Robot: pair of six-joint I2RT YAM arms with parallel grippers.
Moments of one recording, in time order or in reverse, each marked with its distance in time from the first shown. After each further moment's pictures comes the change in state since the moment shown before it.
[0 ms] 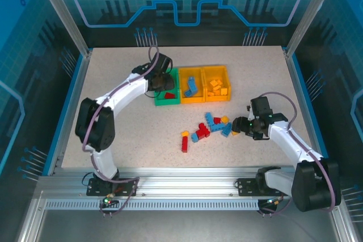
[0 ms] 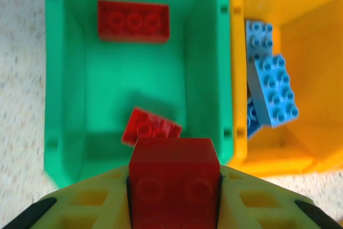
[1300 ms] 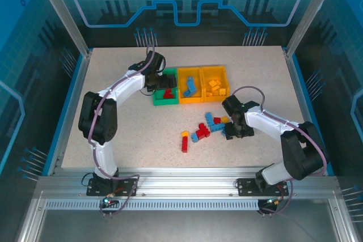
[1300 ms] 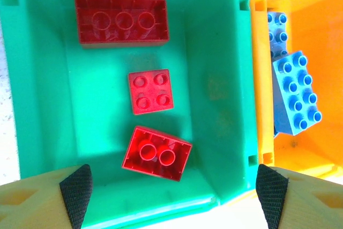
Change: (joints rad) left arm 0.090 0.049 -0.023 0.043 0.159 0.111; right arm 0.302 0.321 0.184 -0.187 0.342 -0.034
